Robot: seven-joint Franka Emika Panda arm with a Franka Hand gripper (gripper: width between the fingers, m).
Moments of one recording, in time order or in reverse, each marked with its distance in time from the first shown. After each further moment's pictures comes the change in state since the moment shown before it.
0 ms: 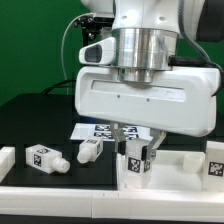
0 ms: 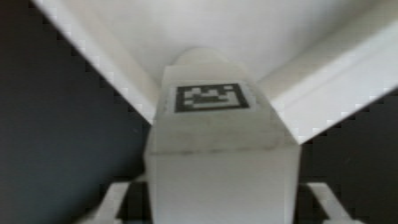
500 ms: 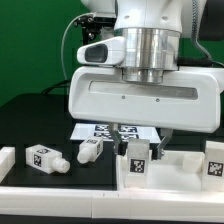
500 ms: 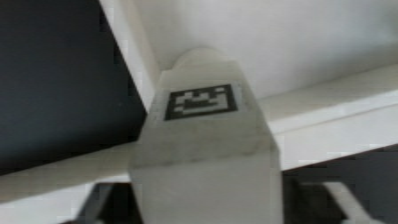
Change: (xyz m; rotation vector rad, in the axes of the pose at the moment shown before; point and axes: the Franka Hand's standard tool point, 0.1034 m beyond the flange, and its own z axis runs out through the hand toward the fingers) arm -0.002 -0.006 -0.001 0.024 -0.011 -0.492
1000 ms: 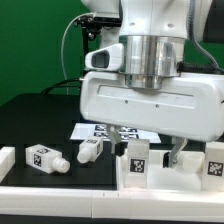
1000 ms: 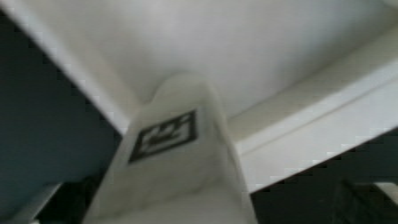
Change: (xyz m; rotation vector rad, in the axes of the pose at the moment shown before) arm -0.001 -0.003 0.002 -0.001 -0.016 0.020
